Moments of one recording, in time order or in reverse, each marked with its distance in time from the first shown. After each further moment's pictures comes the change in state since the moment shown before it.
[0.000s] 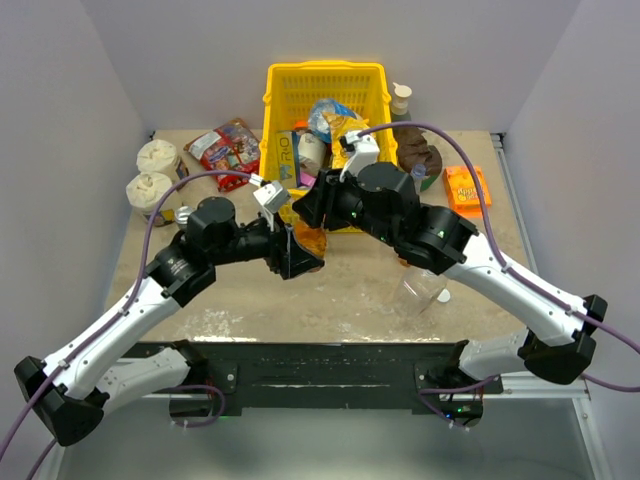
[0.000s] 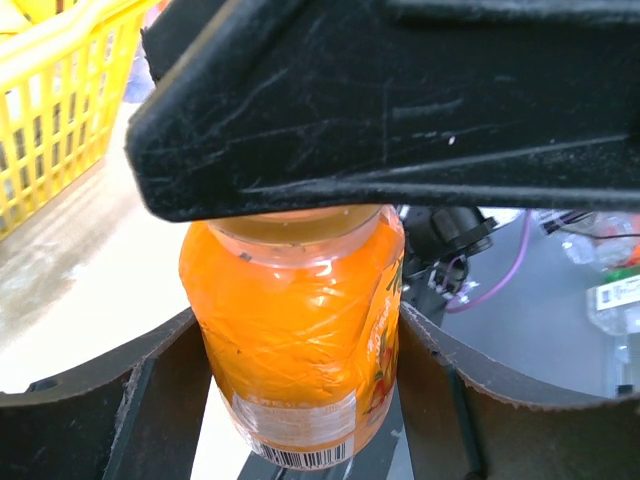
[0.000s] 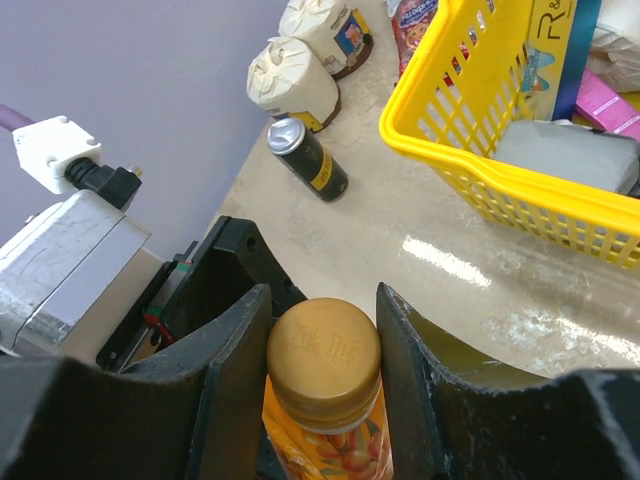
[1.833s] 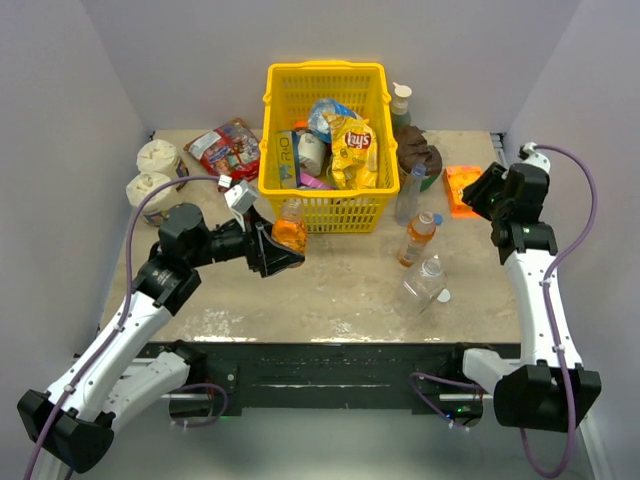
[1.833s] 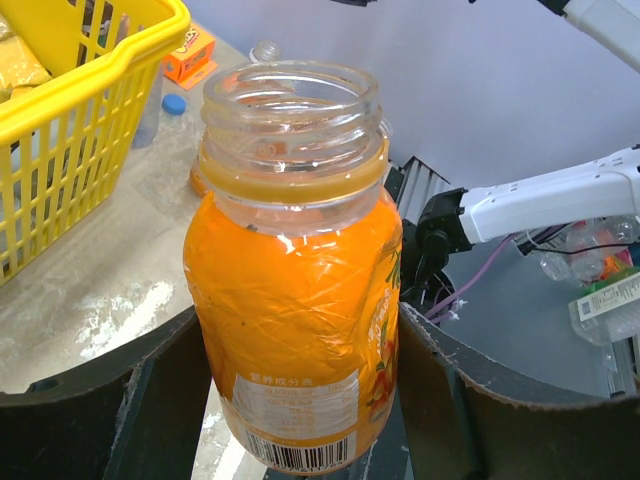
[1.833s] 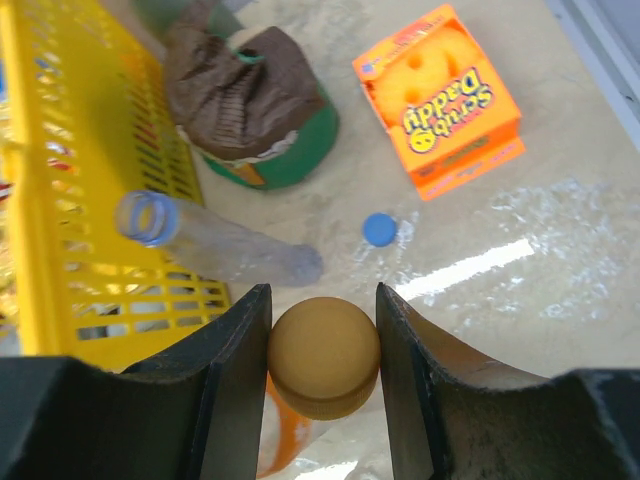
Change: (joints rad) left arm 0.223 -0.126 -0.173 0.208 0.244 -0.053; right arm -1.095 -0.251 -0.490 0.071 -0.199 -0.161
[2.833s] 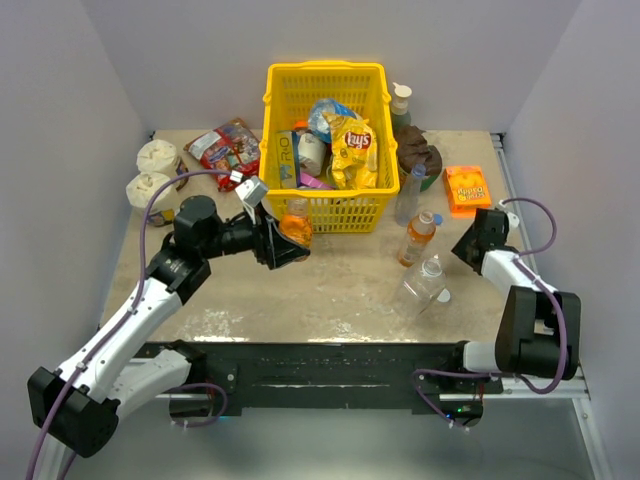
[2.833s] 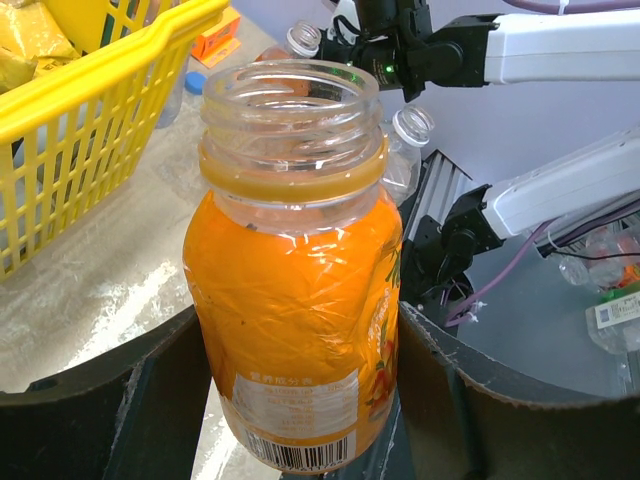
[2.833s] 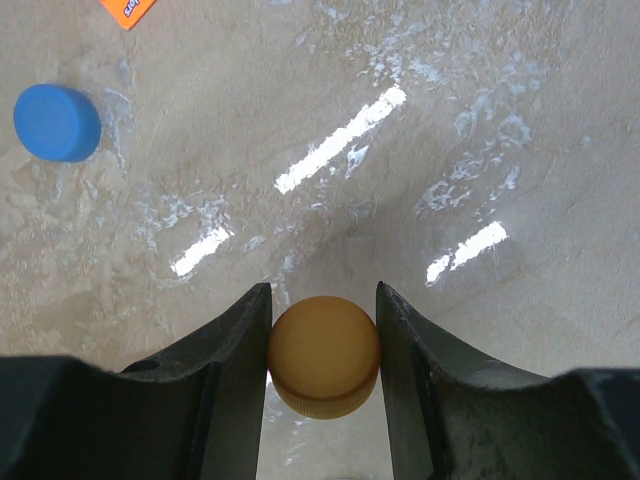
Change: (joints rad) left arm 0.000 0.101 0.000 0.029 -0.028 0.020; right arm -0.064 0.265 -0.439 0.280 0.187 0.033
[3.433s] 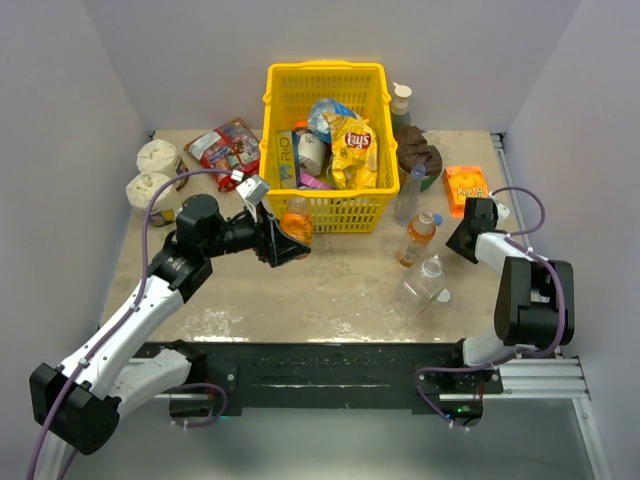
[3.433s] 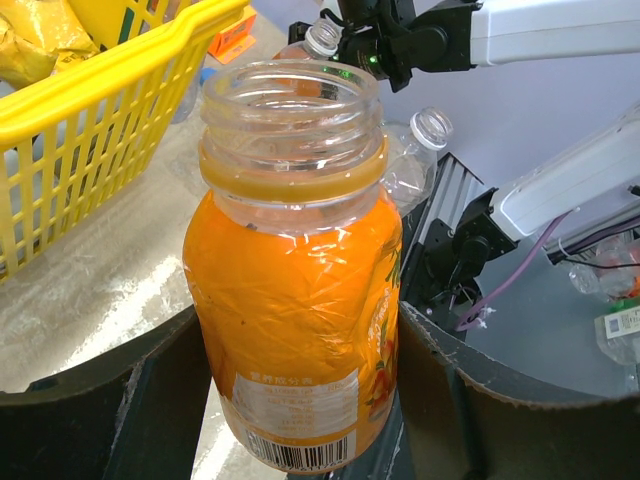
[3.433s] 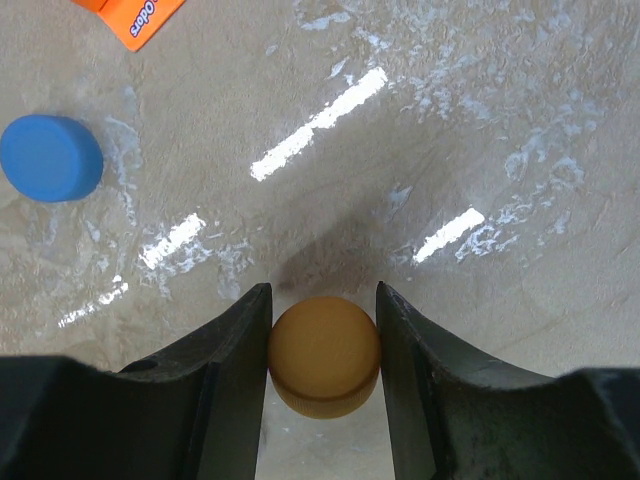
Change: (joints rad) left arm 0.000 0.019 0.000 0.002 -0.028 0.000; right arm 0.049 0.180 0.117 -0.012 0.059 0.011
